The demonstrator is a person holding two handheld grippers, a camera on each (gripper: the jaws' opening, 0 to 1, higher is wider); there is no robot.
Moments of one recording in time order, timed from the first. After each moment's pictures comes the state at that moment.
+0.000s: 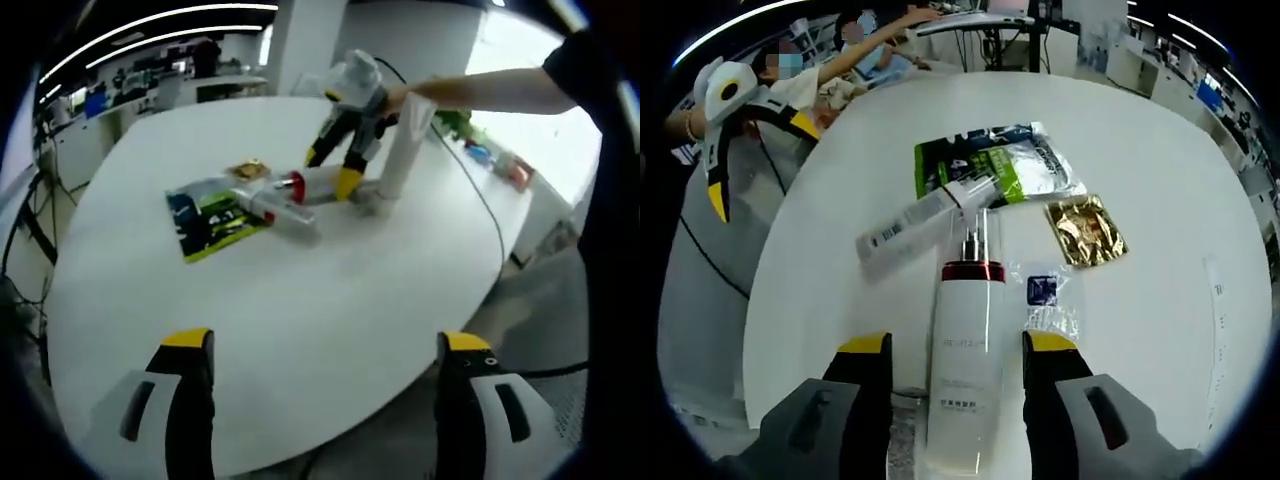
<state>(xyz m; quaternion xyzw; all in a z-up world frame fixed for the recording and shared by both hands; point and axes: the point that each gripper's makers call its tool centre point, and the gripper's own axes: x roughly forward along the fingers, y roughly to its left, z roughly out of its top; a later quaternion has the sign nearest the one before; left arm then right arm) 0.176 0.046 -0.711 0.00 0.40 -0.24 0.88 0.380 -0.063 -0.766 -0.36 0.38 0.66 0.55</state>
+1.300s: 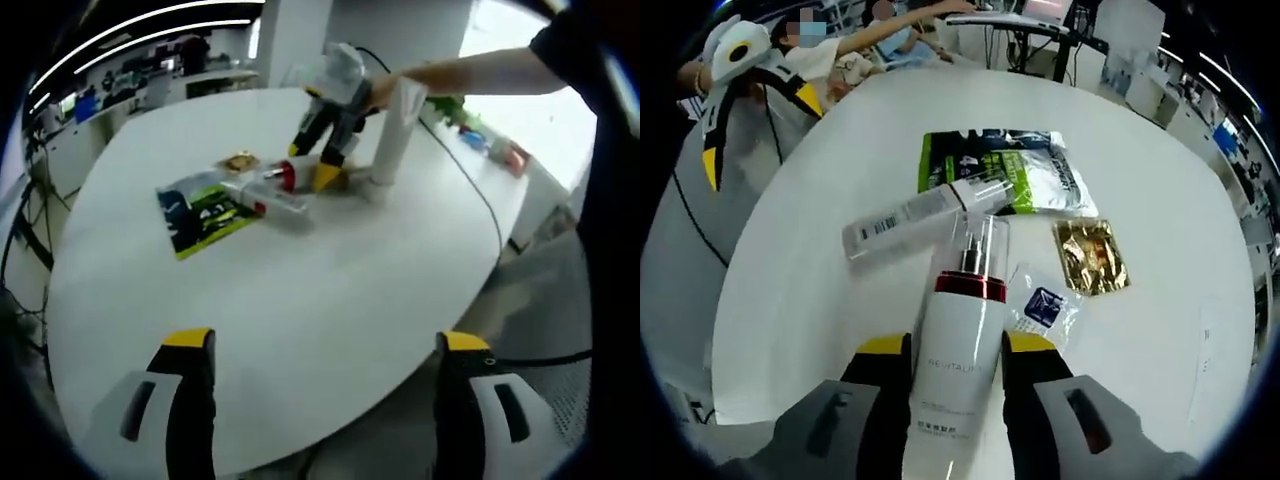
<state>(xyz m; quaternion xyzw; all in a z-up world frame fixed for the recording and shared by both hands) 0.172 0.044 -0.719 0.02 0.41 -0.26 0.88 0.391 -0.053 -0.772 -0.41 0.31 0.67 0.53</state>
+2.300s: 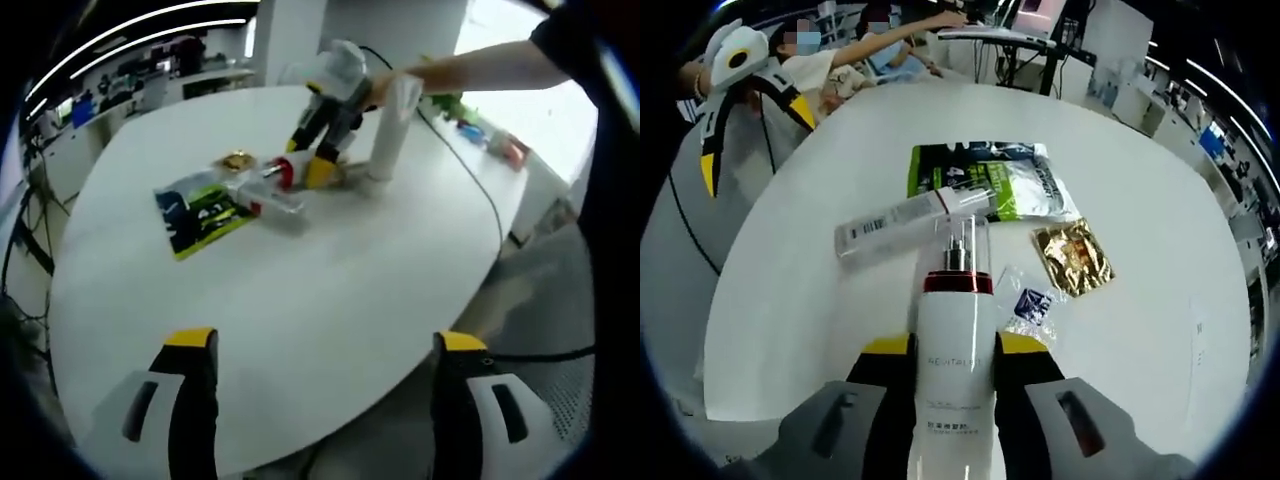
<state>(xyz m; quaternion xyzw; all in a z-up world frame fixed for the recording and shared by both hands) 0.171 0.041 -0.720 0.03 0.41 -0.26 0.87 0.398 -0.053 -0.765 -0.38 0.30 0.66 0.58</state>
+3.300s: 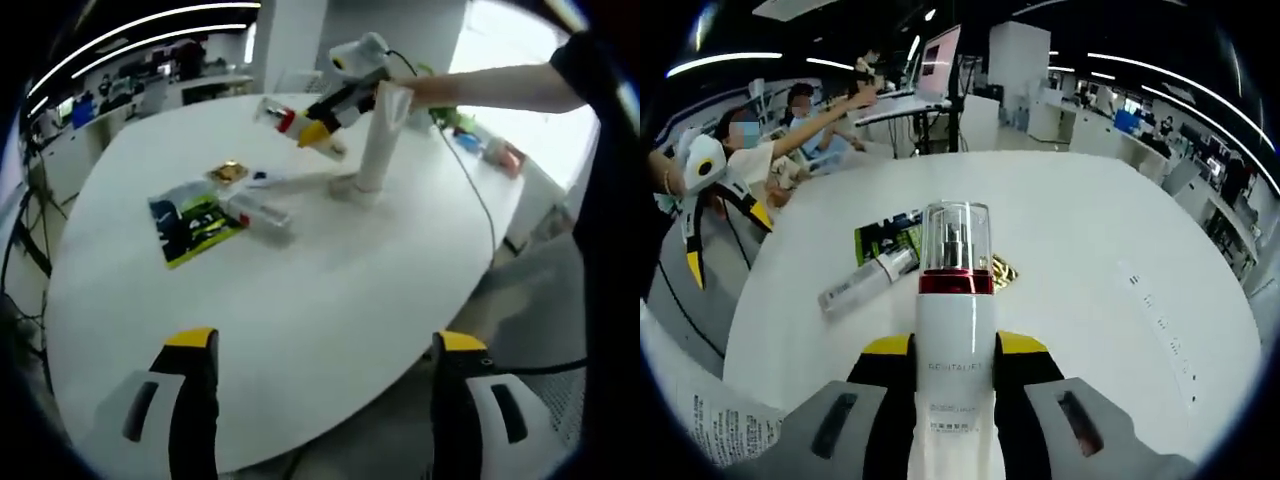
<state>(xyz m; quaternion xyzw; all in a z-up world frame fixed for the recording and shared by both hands) 0.169 0.028 -0.708 0.02 0.40 -0.26 0.88 0.443 -0.086 -0.697 -0.23 0.27 0.57 0.74</state>
